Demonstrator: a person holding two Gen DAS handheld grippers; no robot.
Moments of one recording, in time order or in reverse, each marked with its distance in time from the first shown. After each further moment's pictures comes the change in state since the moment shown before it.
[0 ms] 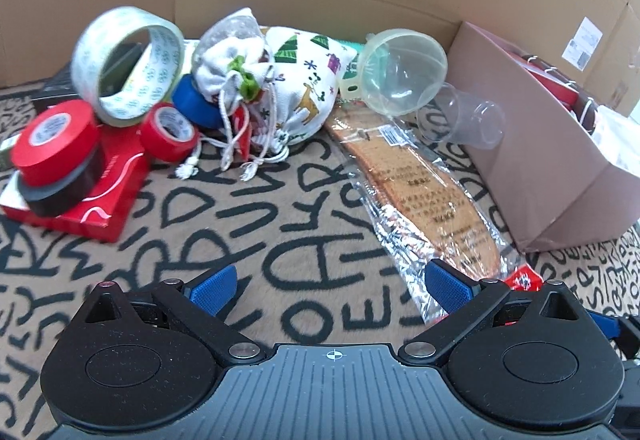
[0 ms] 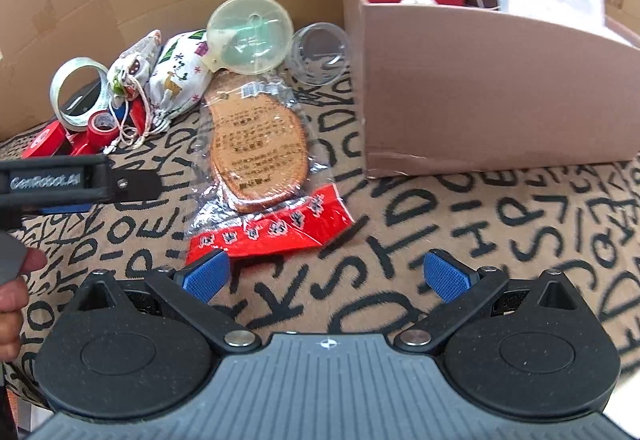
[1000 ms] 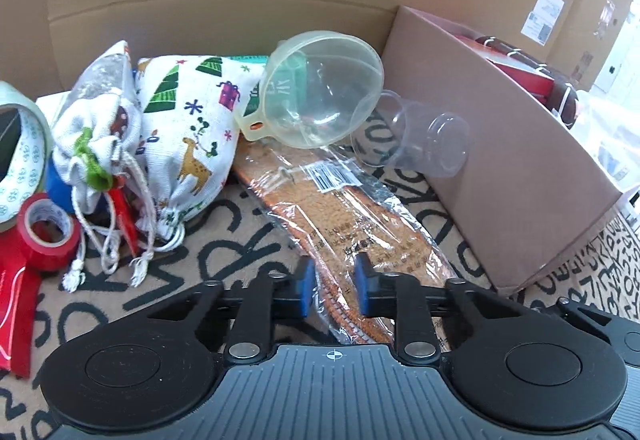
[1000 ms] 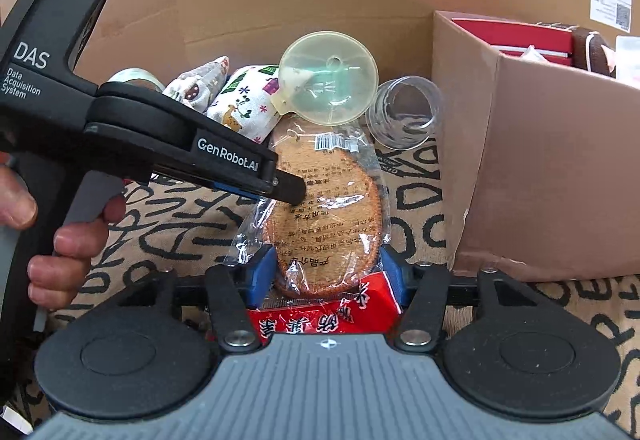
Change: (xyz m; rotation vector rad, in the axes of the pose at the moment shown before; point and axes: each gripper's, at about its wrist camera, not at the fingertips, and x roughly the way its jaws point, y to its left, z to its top) left arm 0.051 -0.030 0.043 0.145 0.016 -0.120; right arm 0.033 0.012 0.019 -0.168 -0.159 0.161
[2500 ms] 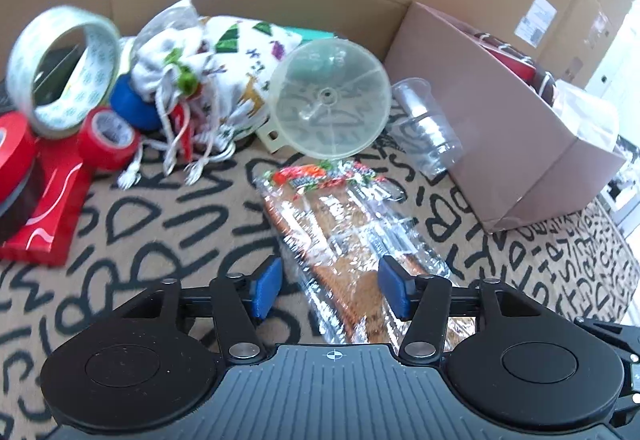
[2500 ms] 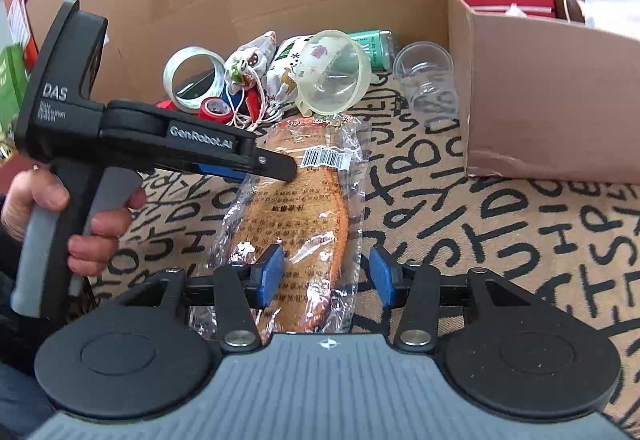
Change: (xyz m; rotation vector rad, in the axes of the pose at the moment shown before) left arm -0.043 0.016 -0.047 -0.048 0.007 -0.033; right arm -0.059 0.004 -0.029 0.083 0.095 0.135
